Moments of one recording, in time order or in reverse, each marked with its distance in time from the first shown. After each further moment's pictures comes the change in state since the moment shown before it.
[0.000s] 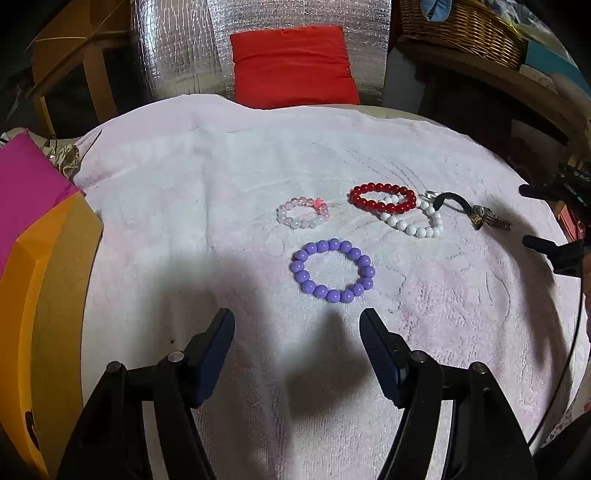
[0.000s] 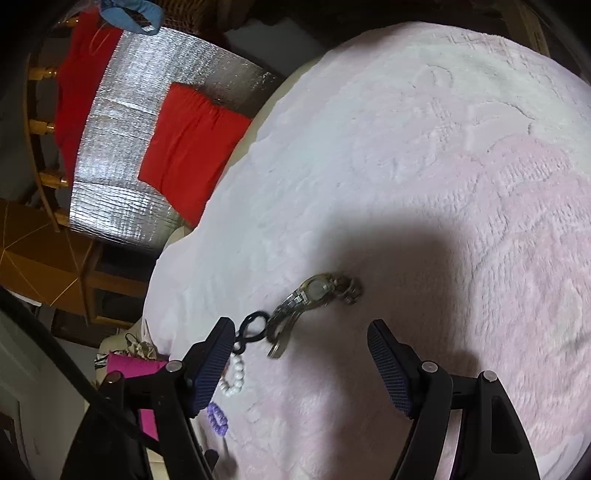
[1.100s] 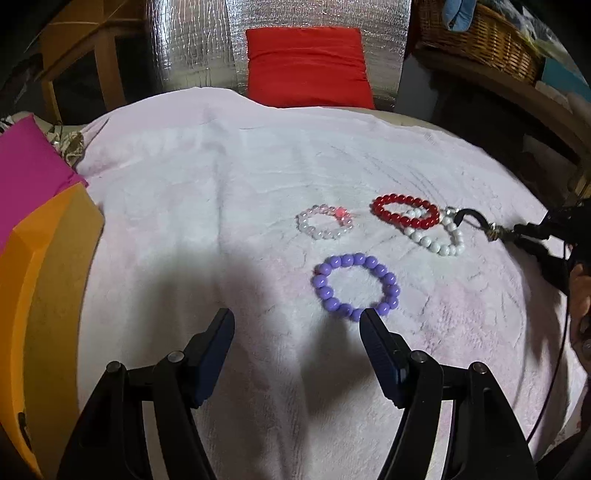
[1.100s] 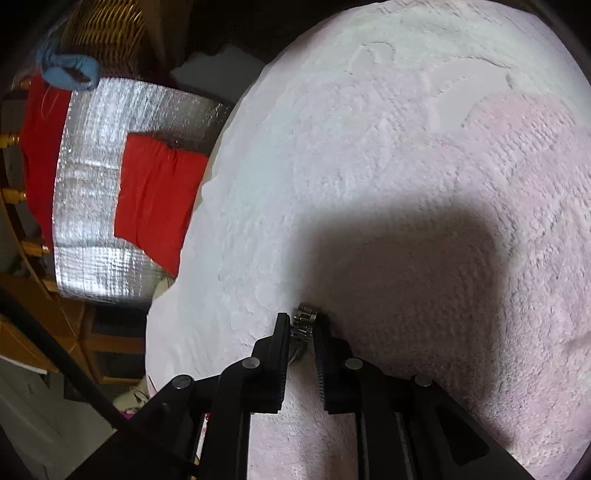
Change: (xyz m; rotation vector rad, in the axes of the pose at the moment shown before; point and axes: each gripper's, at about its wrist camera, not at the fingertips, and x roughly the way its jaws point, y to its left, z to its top) left arm 0.017 0.016 0.009 -0.062 -0.006 -0.013; right arm 0.022 -0.031 0.011 0.209 -0.112 -0.012
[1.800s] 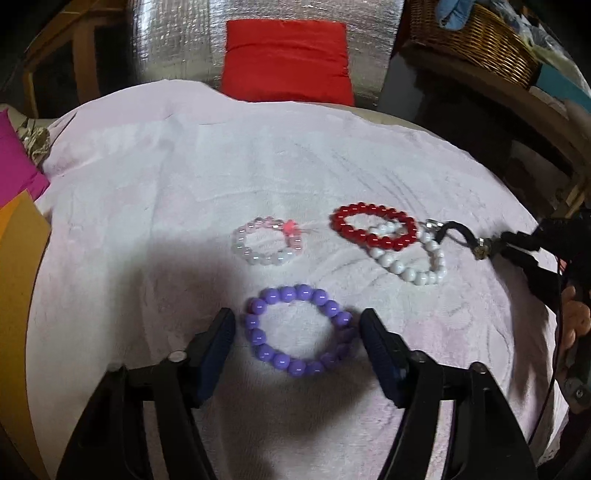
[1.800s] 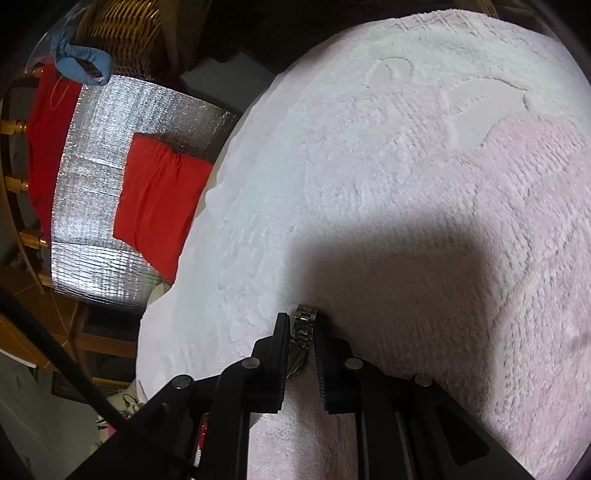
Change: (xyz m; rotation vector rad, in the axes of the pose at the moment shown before) left arm 0.040 -0.033 0.021 -0.009 0.015 -0.091; right arm 0.006 0.011 0.004 -0.048 -0.041 -0.009
